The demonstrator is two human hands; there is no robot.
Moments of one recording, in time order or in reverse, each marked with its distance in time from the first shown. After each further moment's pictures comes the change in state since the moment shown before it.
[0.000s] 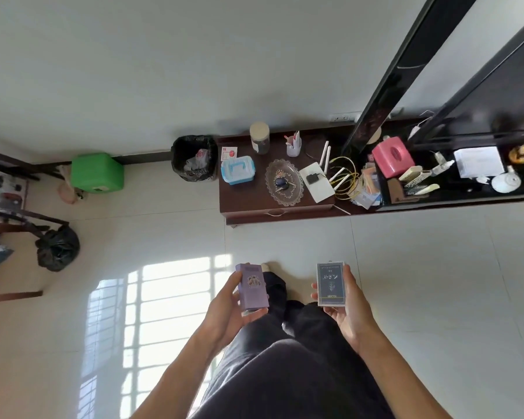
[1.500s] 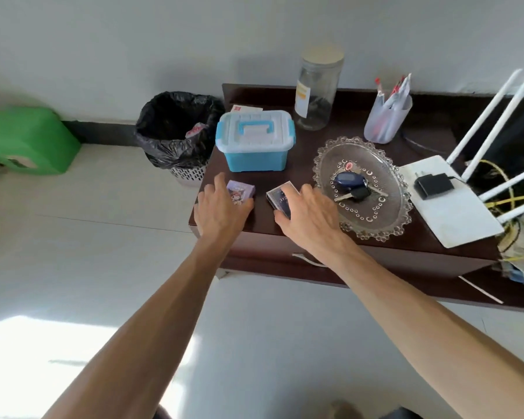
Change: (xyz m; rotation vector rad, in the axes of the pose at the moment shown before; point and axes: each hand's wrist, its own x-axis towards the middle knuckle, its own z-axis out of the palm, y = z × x) left_hand 0.716 0.100 -0.161 1.212 0.994 0.986; right_hand 0.713 0.119 0.199 -1.614 0.236 -1.433
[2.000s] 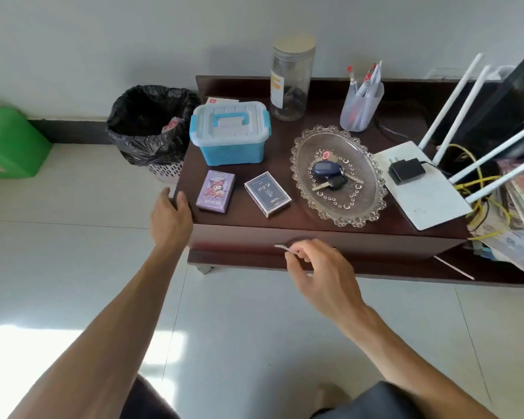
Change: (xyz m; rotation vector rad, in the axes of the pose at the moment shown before) left_hand 0.007 -0.062 0.005 -0.257 0.033 -0.182; right_hand -0.133 0.028 -0.004 0.471 0.058 0.131
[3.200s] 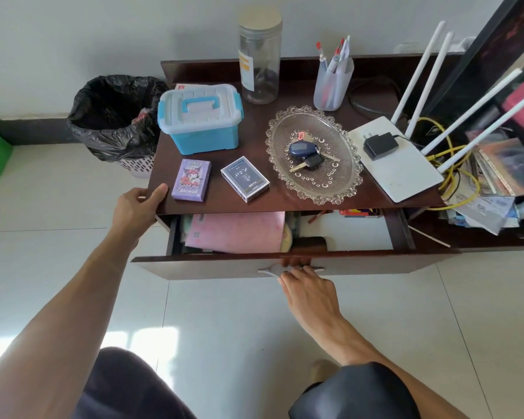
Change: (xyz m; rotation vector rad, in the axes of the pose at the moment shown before) left_hand 0.027 -0.017 -0.020 -0.217 -0.304 -0.077; right_hand -0.066 0.027 0.048 -0.479 -0.143 -0.034
